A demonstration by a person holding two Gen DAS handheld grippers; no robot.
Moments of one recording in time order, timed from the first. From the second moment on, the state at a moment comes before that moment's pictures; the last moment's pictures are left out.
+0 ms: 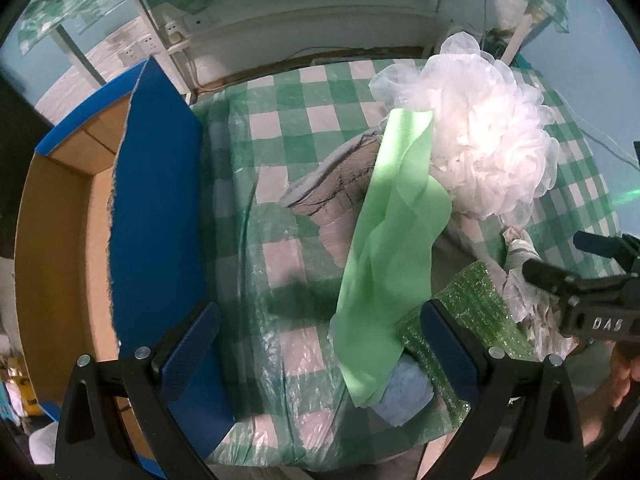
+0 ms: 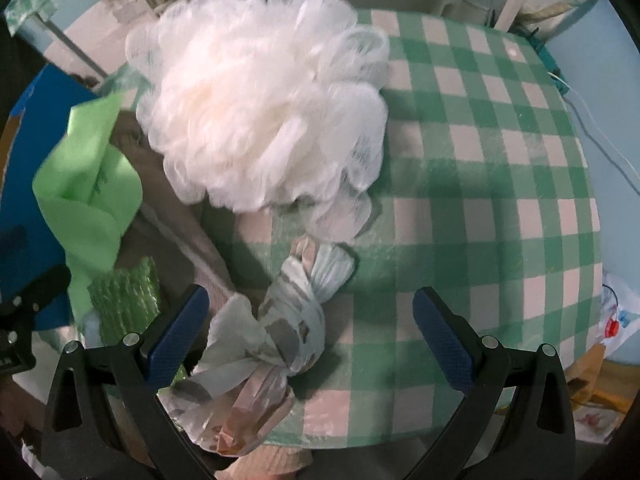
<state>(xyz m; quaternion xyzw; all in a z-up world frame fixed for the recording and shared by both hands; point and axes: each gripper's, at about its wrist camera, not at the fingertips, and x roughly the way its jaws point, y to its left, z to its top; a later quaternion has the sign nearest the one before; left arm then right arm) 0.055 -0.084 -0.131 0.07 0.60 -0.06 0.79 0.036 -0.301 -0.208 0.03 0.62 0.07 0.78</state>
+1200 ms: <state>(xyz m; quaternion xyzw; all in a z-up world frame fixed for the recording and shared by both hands) 0.072 -0.094 -0.152 0.05 0.62 -0.09 0.77 0.061 -0.282 -0.230 0.00 0.61 0.09 0.79</state>
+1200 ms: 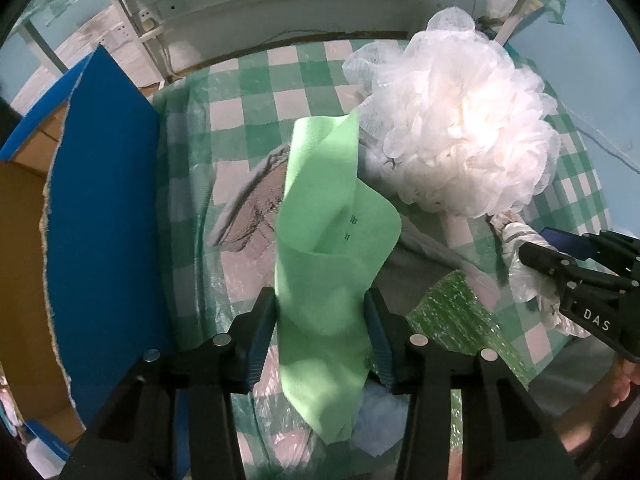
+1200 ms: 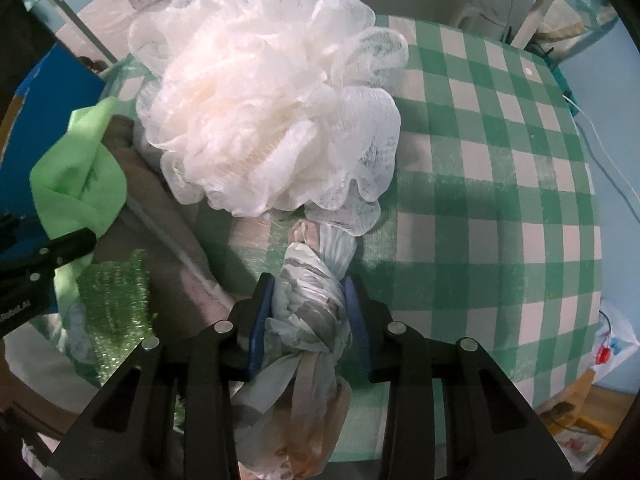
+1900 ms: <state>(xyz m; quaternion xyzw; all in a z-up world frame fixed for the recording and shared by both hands) 0.067 -0.084 -0.155 0.04 0.64 -0.11 0.76 0.077 -0.253 -0.256 -0.02 0.63 0.09 0.77</state>
